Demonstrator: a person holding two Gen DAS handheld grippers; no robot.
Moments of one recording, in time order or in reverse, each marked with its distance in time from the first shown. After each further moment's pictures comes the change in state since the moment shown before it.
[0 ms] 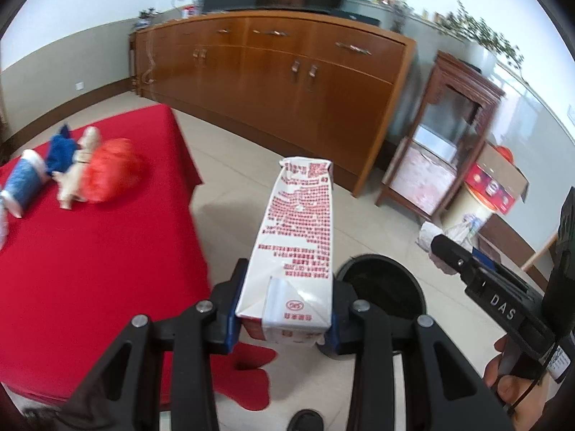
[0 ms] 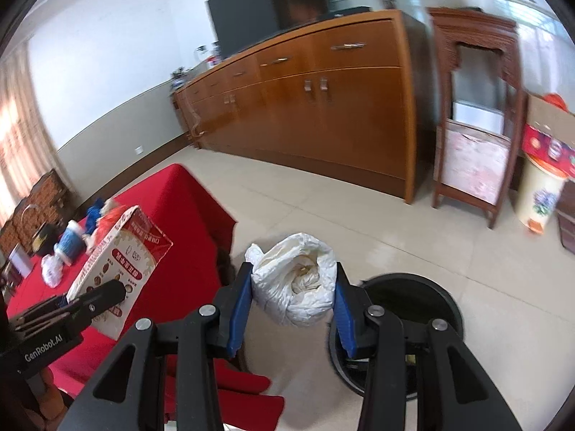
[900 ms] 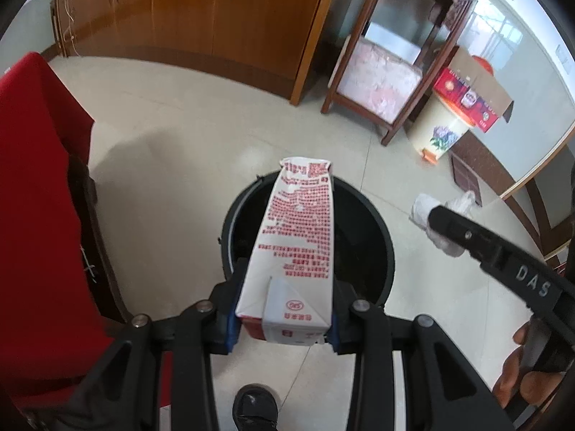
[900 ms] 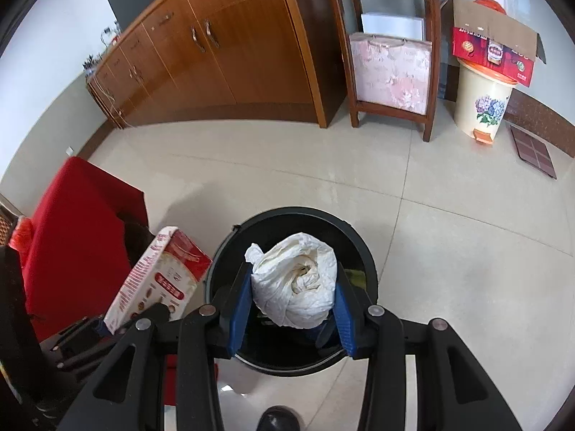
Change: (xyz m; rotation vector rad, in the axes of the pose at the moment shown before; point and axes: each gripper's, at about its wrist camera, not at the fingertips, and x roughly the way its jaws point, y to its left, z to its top) left arm 0.137 -0.120 -0.044 0.116 0.341 -0.145; right arm 0.052 -0.168 -0.030 0.216 0.260 -0.192
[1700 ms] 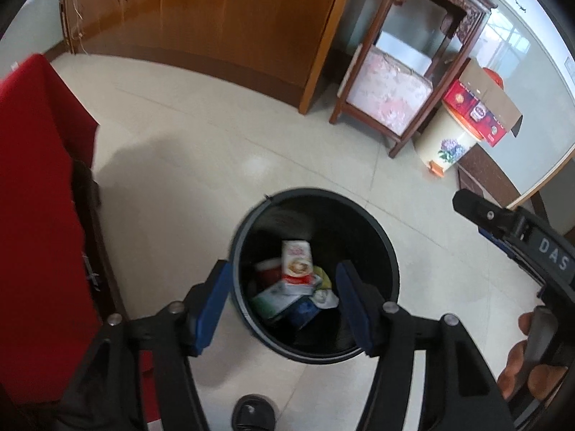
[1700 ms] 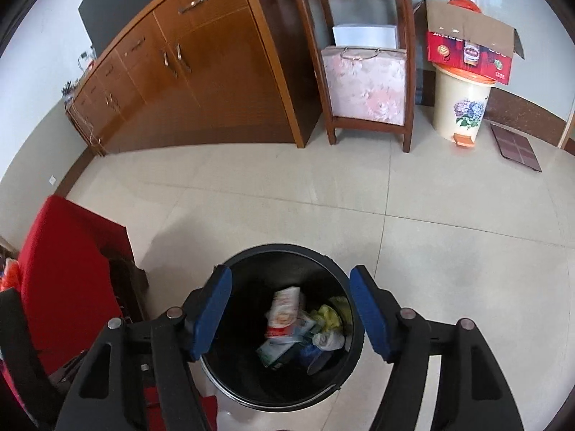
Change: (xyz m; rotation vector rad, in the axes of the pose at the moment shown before) left arm -0.013 0.008 0.019 -0.027 -0.043 0.028; right arm -0.002 -0.012 0.034 0.094 -0.087 -0.049
